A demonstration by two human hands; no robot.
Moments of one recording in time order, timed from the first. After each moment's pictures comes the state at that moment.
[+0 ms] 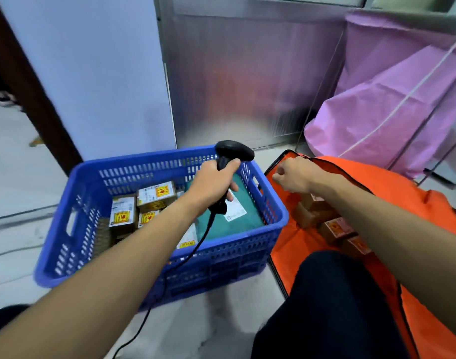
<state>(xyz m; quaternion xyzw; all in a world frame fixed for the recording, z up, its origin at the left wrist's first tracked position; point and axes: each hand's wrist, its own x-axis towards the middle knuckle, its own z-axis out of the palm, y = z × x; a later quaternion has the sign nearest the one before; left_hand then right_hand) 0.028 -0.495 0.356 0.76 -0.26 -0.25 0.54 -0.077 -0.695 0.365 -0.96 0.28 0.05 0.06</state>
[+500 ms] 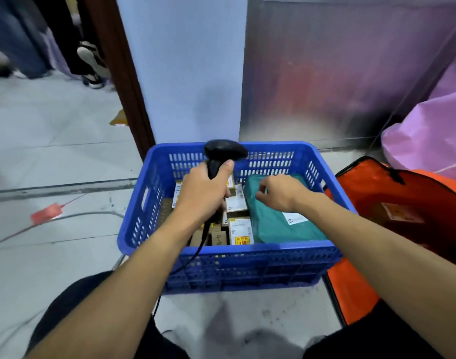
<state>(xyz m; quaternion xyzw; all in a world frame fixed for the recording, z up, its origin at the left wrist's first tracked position) 0.073 -0.345 0.353 0.82 -0.15 -0.11 0.54 0.048 -0.554 0.309 -0.99 0.12 0.09 0.07</state>
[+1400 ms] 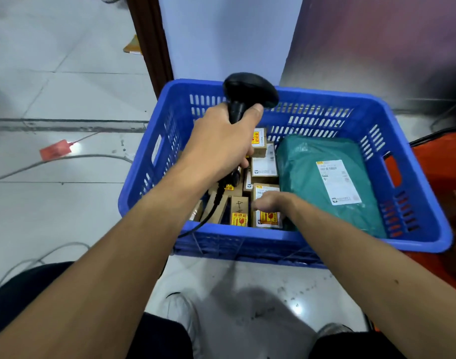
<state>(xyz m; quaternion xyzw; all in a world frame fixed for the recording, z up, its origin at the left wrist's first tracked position) 0.128 -0.349 0.329 0.83 -0.11 -0.15 0.52 0.122 -0.508 0.142 -0.84 0.24 0.40 0.27</state>
